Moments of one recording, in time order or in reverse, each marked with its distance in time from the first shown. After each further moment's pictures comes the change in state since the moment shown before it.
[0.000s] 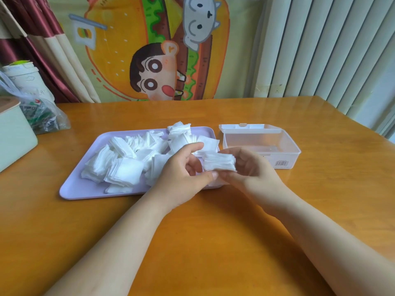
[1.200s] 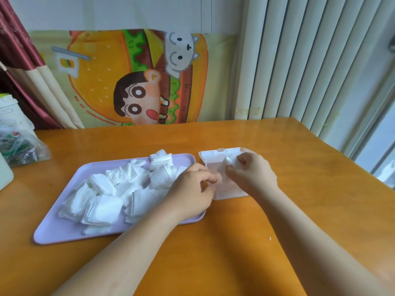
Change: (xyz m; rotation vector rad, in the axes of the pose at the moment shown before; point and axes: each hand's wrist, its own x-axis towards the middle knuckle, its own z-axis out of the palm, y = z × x) left_hand 0.064 0.025 0.046 0.429 -0.101 0.203; right_hand 0.061 -0.033 -0.058 -0.745 0.444 0.179
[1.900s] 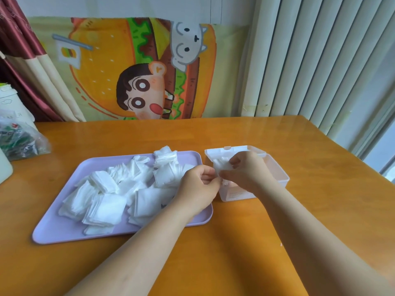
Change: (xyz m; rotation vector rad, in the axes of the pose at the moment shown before) left_hand 0.013 -0.008 0.017 -0.525 0.108 -0.367; right_hand 0.022 -0.014 0.022 -0.019 -0.241 0.006
